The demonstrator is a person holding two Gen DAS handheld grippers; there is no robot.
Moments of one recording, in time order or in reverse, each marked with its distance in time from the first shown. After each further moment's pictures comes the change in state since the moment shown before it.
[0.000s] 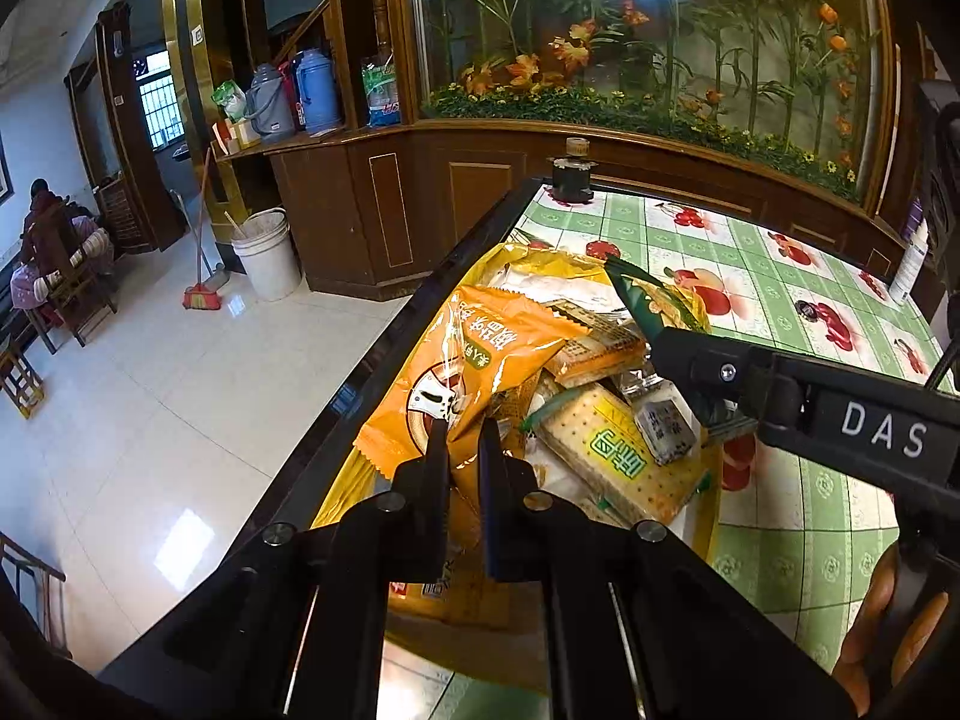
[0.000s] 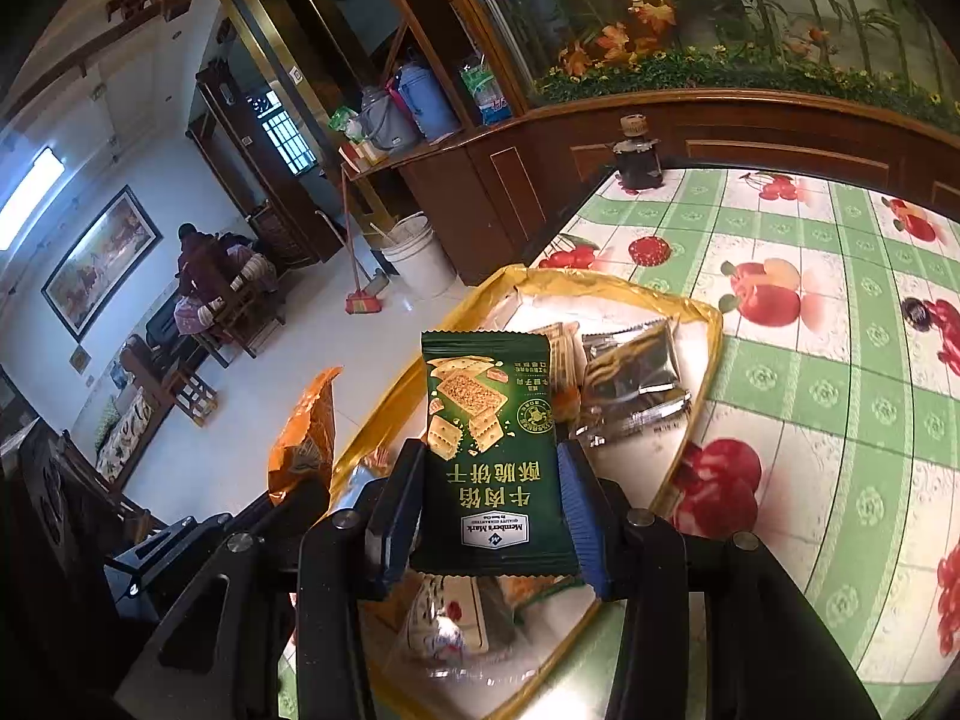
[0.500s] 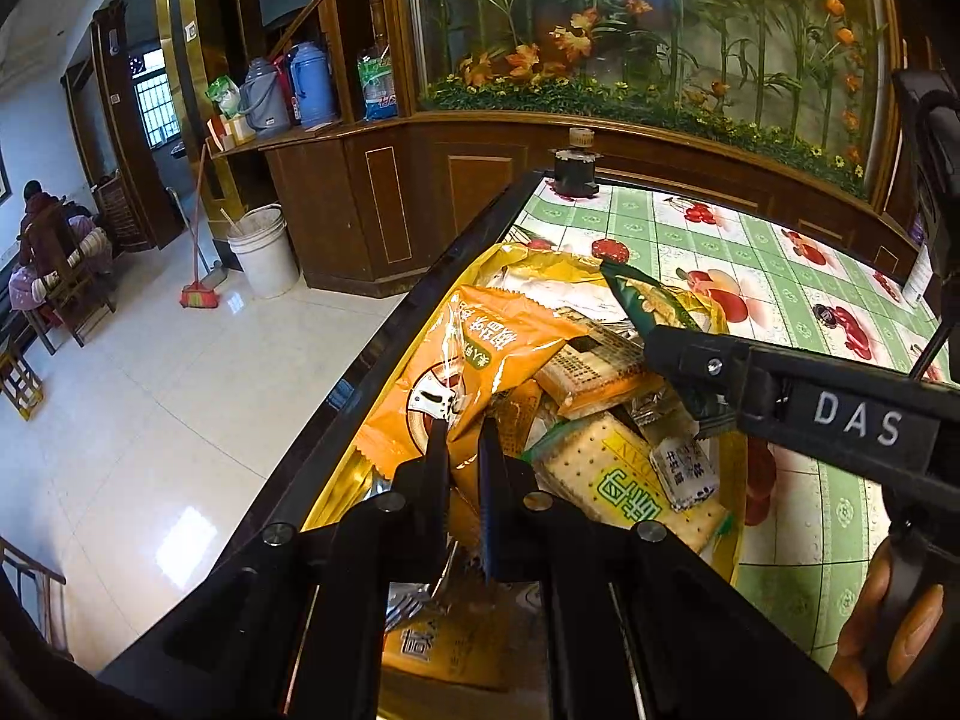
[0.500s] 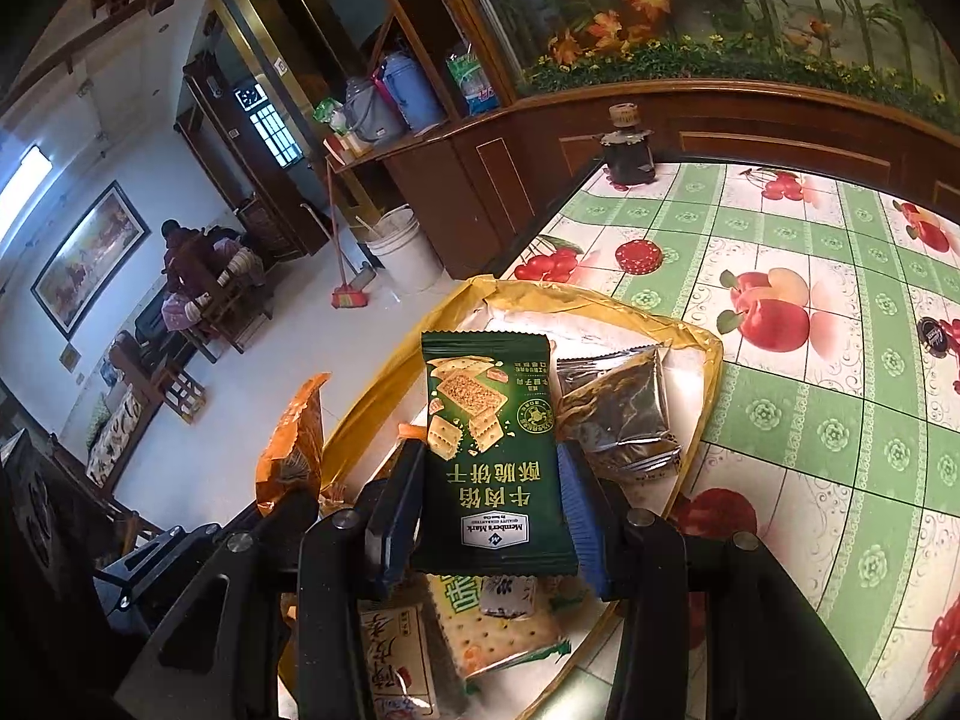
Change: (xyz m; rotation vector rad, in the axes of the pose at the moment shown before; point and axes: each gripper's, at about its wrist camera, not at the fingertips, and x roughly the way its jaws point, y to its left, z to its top) left arm 0.024 -0.006 0.011 0.005 0.019 0.002; right arm 0.034 -0.019 0.021 0.000 0.026 -0.028
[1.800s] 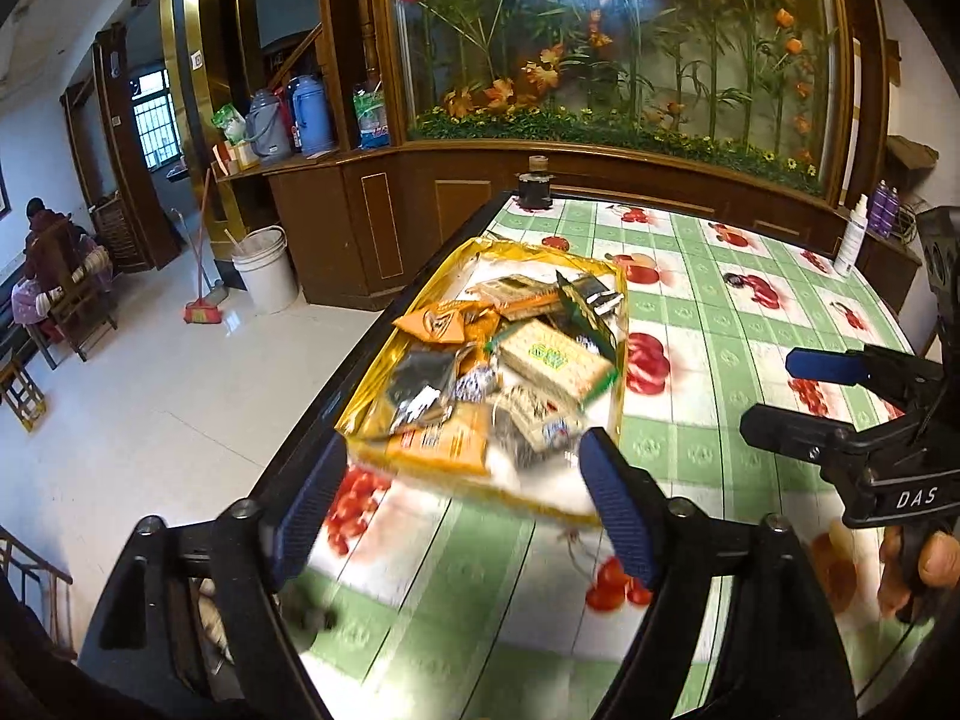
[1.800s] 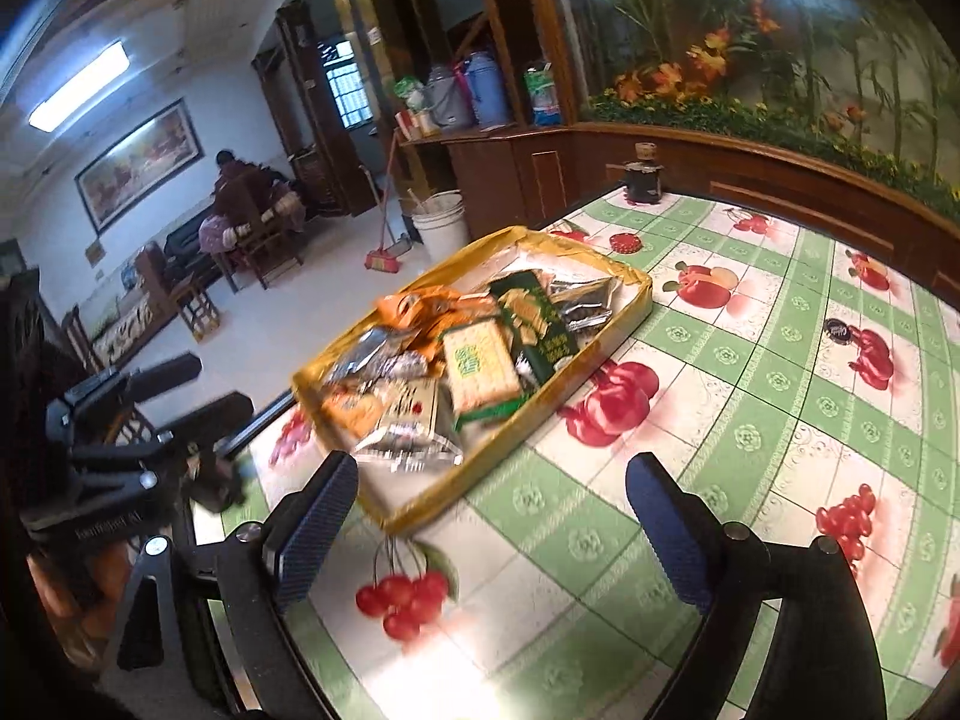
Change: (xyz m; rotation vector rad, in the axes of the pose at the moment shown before) left arm -0.133 0.003 -0.066 0.028 -0.057 -0.026; right arm -0.144 0.000 -0.104 -0.273 -0.013 0.020
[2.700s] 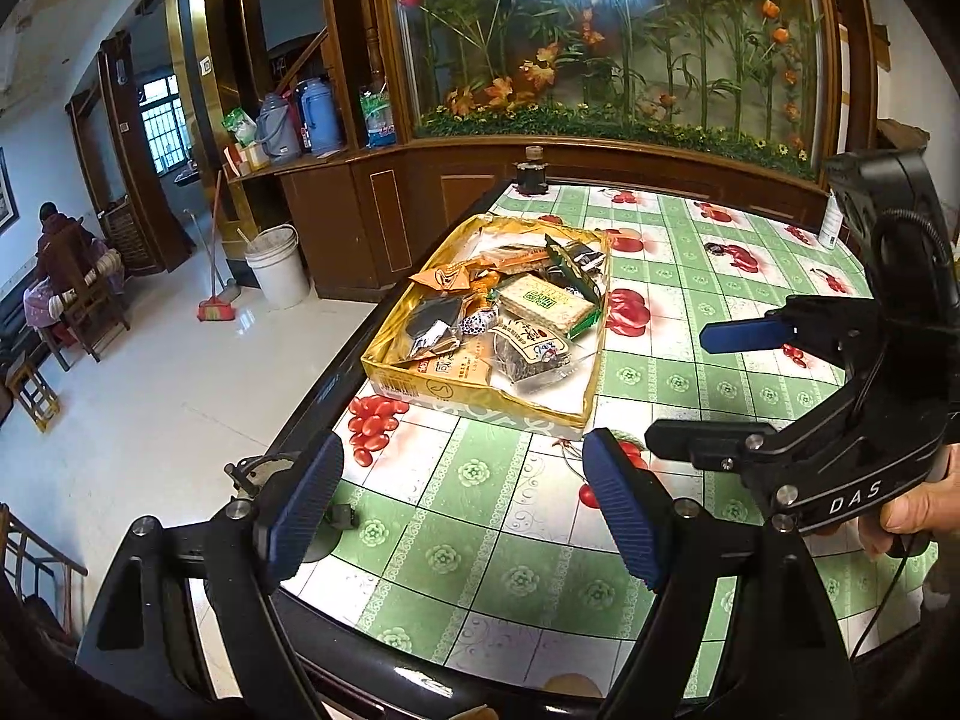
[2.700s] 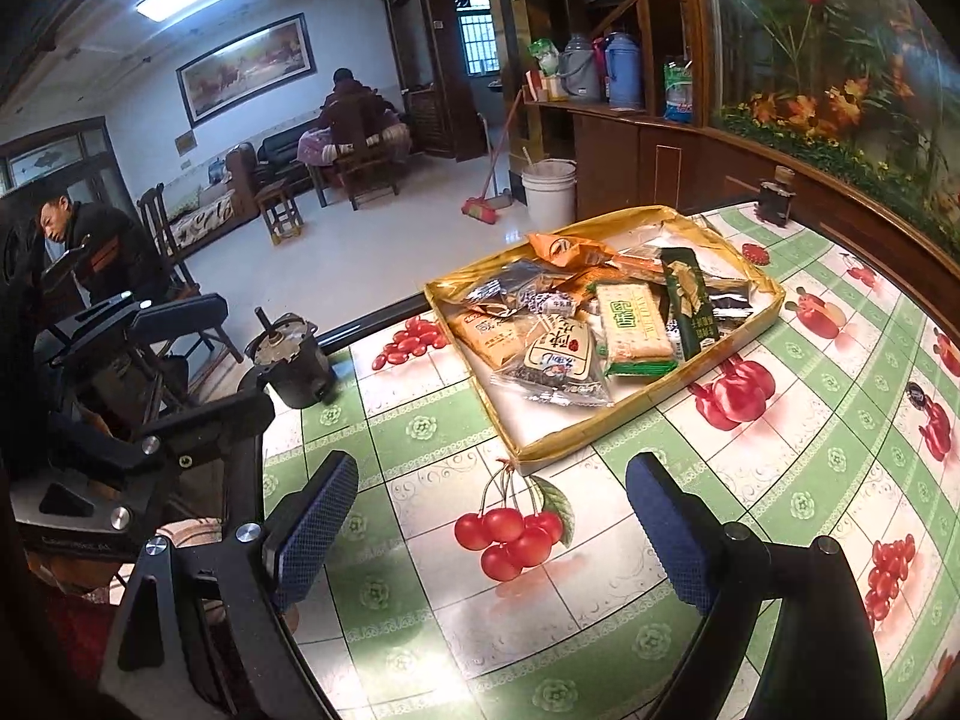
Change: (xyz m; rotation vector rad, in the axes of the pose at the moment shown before) left arm -0.046 -0.002 -0.046 0.023 -0.007 0.019; right arm 0.001 0.066 -0.028 -0.251 0.084 0.164
